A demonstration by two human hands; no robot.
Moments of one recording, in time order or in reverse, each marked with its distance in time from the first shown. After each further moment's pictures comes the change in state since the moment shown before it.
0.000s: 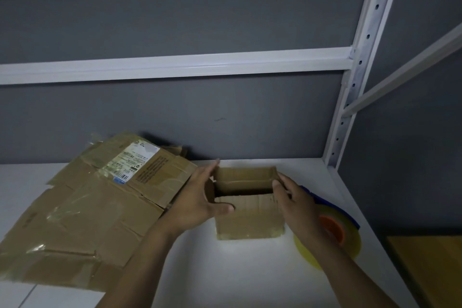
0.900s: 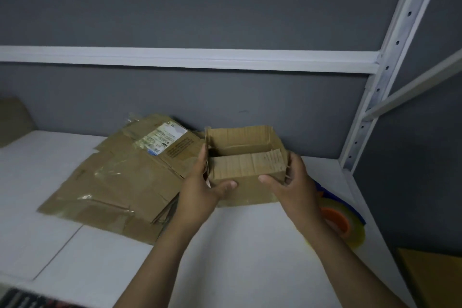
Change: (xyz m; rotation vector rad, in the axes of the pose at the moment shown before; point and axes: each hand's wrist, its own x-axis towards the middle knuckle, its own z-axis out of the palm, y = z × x) left_hand -0.073 0.035 0.006 -0.280 0.467 0.014; right_hand -0.022 -0.031 0.010 0.114 -0.053 -0.231
